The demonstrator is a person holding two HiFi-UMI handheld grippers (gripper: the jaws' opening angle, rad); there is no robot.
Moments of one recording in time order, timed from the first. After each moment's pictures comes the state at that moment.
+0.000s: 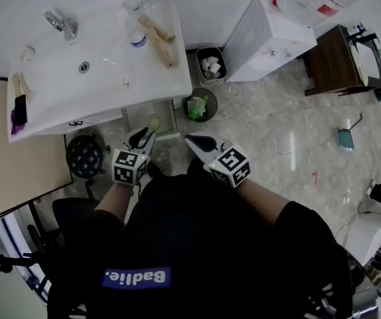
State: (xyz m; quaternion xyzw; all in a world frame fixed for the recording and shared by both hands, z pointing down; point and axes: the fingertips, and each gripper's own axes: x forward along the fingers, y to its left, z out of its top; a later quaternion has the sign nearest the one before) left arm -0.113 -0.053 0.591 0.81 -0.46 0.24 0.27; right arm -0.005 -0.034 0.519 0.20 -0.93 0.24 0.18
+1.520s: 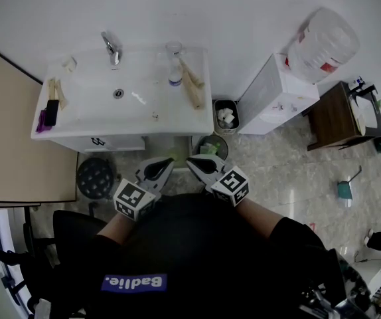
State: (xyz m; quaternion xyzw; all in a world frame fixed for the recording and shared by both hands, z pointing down) left arm -0.123 -0.010 0.411 0.88 -0.44 0.06 0.16; right arm -0.086 -0.017 0.445 0.13 -0.97 0.14 0.14
